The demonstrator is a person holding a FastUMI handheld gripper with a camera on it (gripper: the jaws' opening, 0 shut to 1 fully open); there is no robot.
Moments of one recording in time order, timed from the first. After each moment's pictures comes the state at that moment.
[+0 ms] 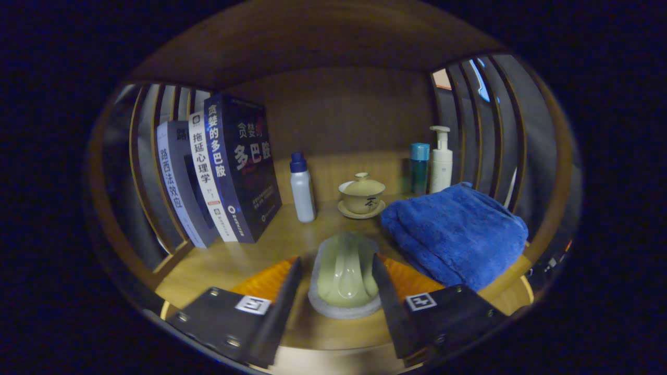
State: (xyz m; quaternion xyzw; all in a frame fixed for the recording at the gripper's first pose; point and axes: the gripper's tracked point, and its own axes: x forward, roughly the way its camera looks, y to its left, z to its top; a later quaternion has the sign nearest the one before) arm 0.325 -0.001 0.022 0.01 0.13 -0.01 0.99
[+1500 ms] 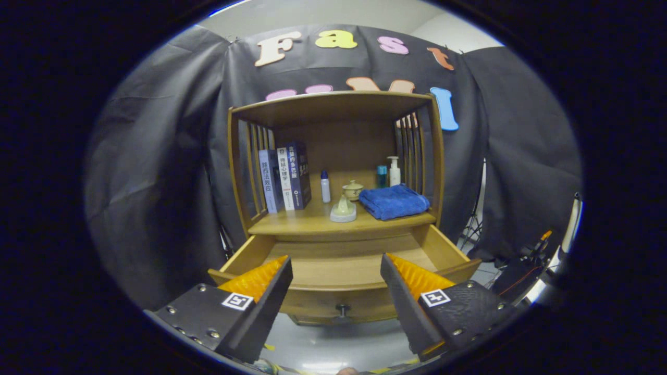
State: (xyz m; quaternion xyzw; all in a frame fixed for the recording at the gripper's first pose) arm -0.043 -0.021 0.054 -0.01 0.07 0.01 1.00
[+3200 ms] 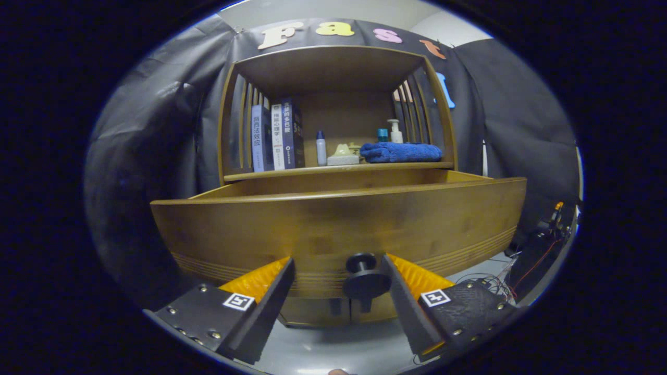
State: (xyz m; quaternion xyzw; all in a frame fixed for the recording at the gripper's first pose) arm 0.031 -0.004 -0.123 0.01 0.05 -0.01 1.00
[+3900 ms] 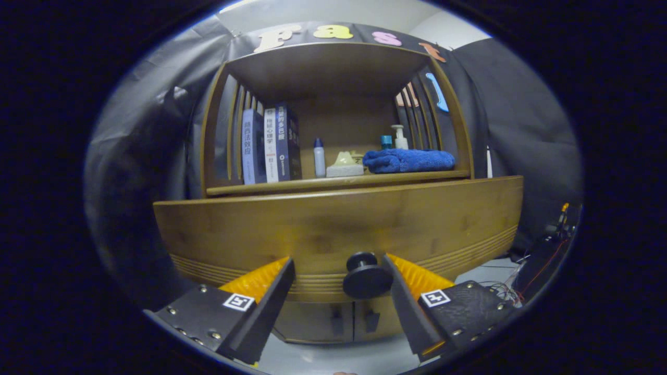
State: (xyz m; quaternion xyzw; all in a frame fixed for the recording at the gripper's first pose) arm 0.105 0.005 -0.117 0.02 0.03 -0.01 1.00
